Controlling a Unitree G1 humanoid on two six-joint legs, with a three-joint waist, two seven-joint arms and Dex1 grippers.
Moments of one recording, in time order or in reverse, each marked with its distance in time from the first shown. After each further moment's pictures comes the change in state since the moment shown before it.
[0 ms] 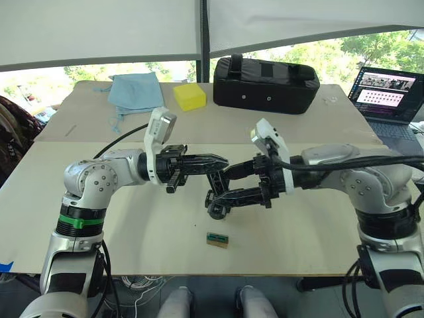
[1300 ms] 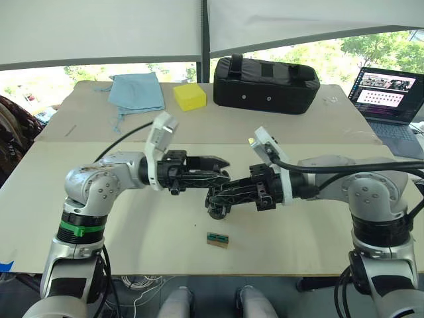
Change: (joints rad) left arm 0.044 0.031 0.017 -0.060 0.137 -0.152 -0.075; right arm 0.132 0.025 -0.079 -0.054 0.136 -0.067 -0.036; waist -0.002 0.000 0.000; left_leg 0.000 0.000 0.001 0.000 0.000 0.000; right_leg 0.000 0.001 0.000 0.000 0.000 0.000
